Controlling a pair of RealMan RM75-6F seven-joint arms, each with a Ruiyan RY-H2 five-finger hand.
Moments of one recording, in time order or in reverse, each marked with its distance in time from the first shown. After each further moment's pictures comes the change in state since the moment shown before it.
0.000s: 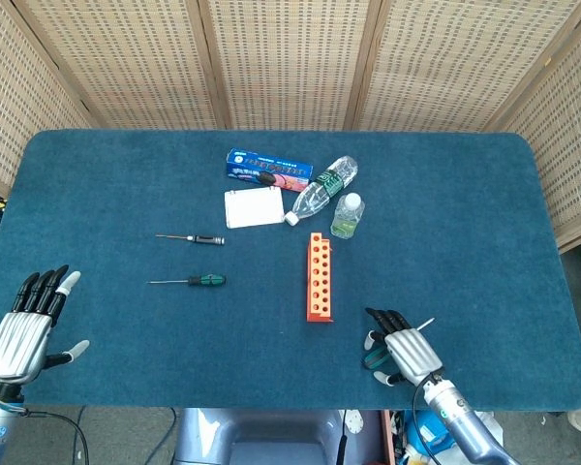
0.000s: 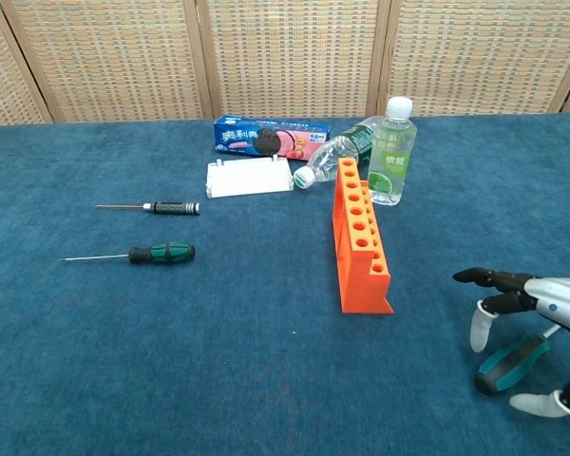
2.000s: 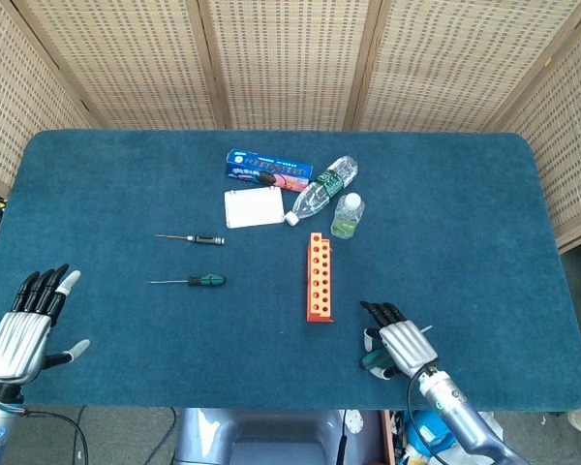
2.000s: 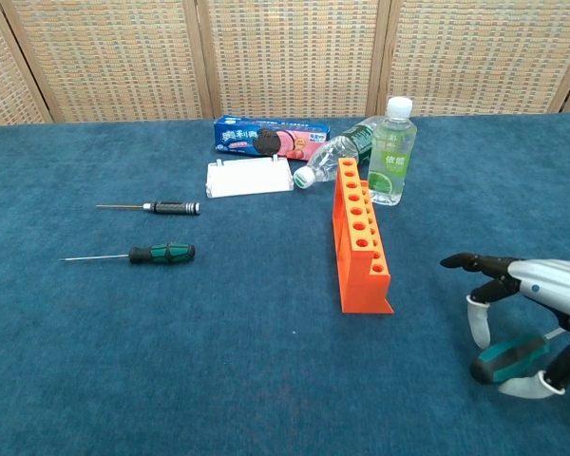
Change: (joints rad) left arm 0.001 0.004 -0.001 -0.003 0.010 0.012 -0.010; right arm 0.049 0.029 0.028 -0.060 0.045 -0.034 -0.057
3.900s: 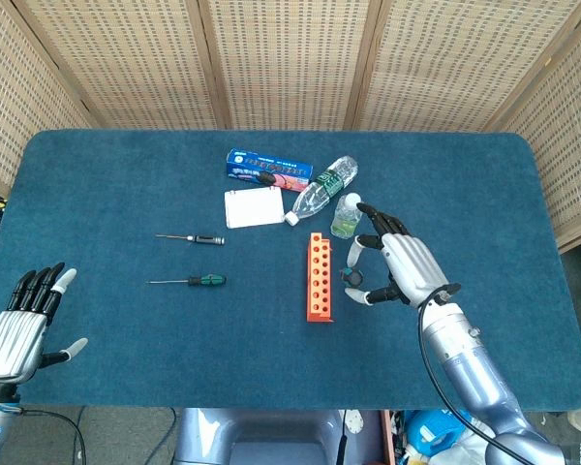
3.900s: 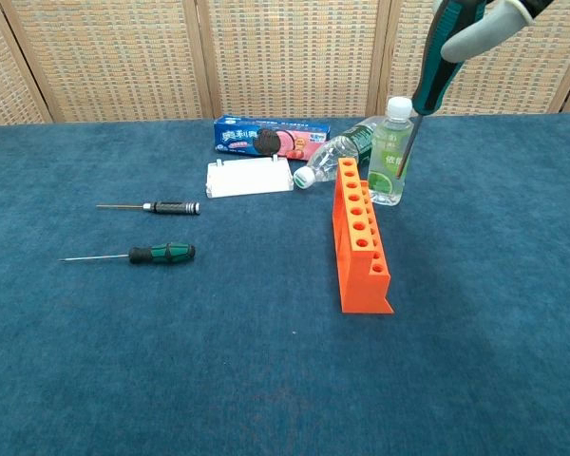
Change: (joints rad) left arm 0.000 0.009 -0.002 0.000 0.004 0.005 -0.027; right arm 0.334 0.519 0.464 -0.782 0.886 0.051 -0.211
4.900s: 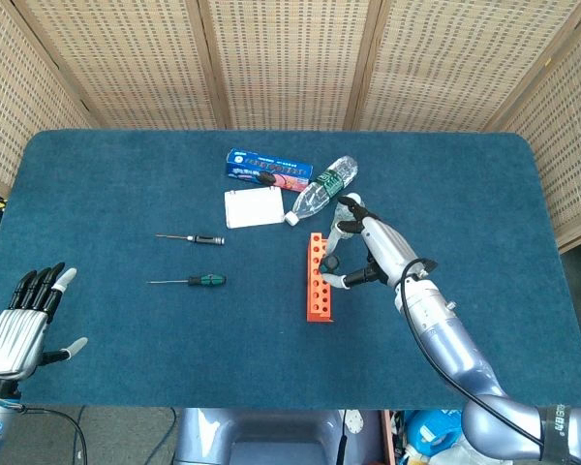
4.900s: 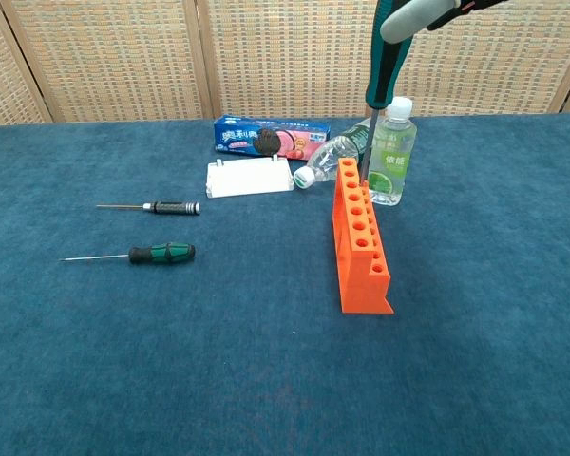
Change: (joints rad) left arm -0.009 -0.006 -0.004 0.019 -0.030 -0.030 -0.023; right arm 0.218 0.009 0.036 0.081 0.332 -0.100 0.139
